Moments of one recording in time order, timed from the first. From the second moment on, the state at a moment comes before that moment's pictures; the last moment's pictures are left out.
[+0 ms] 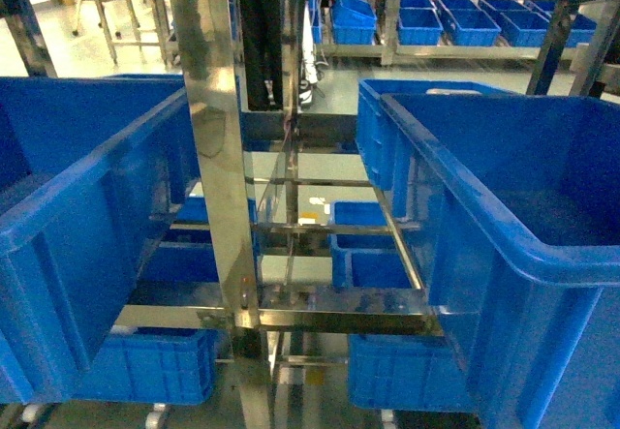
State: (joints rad) left arm 0.25 1.01 0.72 0.22 0.35 0.12; right arm 0.05 0.91 0.52 0.10 -0.19 0.10
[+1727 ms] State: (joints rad) left arm 0.00 0.22 0.01 0.22 0.00 0.00; right arm 0.00 0.17 0.01 0.17 0.00 0.00
